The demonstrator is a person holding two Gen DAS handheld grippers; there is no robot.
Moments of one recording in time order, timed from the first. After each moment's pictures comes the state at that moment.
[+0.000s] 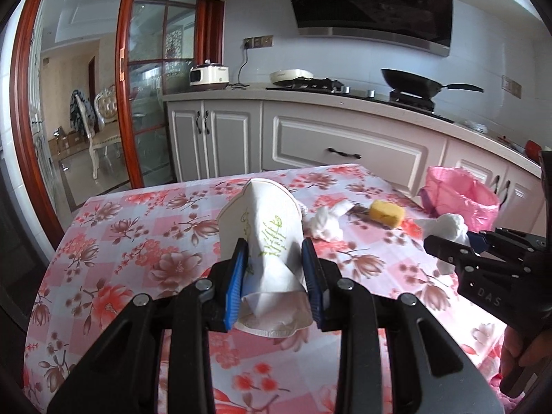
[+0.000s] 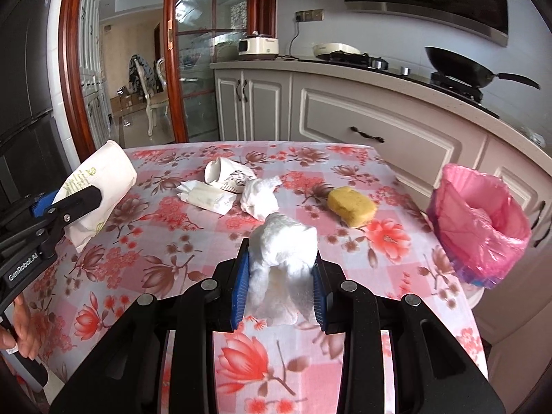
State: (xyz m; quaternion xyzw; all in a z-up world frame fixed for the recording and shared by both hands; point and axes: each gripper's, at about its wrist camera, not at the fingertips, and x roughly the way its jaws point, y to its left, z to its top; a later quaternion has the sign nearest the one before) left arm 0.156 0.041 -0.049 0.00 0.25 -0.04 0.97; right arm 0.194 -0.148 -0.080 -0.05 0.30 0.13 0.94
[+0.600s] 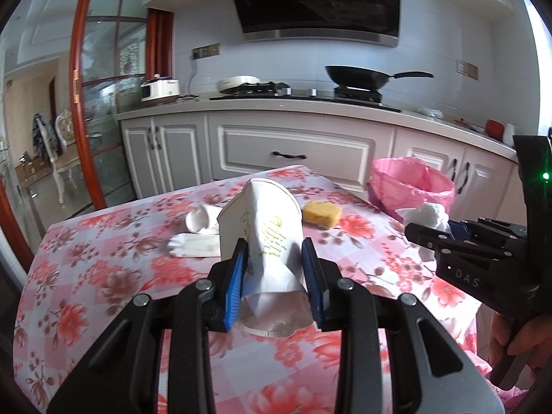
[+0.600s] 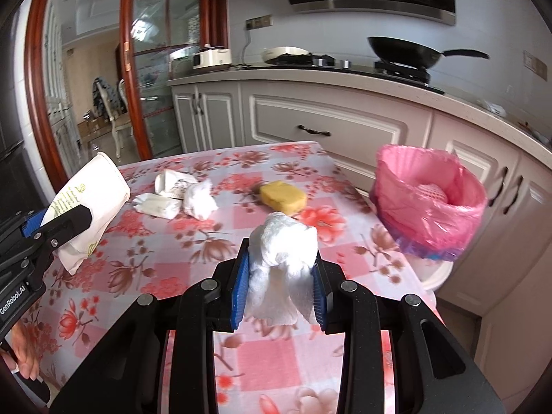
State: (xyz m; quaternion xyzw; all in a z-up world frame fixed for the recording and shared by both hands) left arm 0.149 -0.033 -0.038 0.03 0.24 -0.13 0.96; right arm 0.177 -0.219 -0.075 -0.01 0.29 0.05 0.95
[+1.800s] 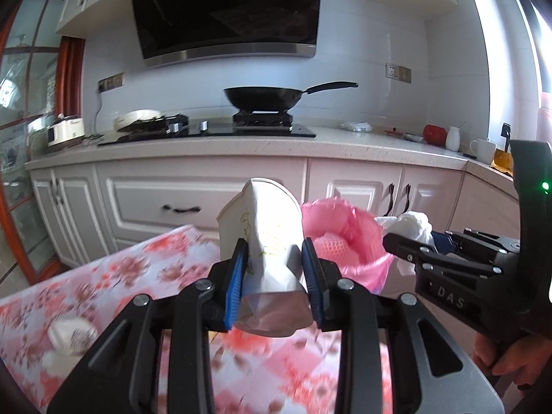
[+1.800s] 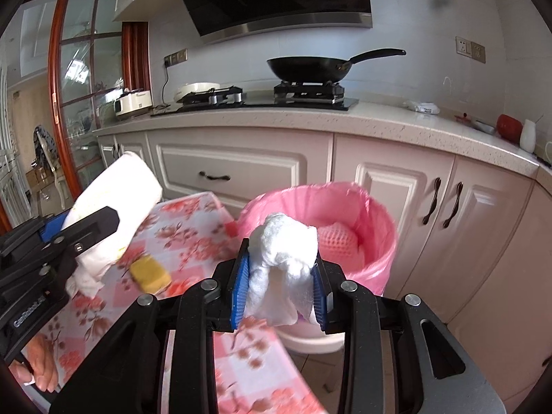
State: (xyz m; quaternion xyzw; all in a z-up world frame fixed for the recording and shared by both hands) left arm 0.280 -0.213 -0.008 0.05 0.18 -0.29 0.94; right arm 0.245 -0.374 -0.038 0.03 0.24 -0.08 0.97
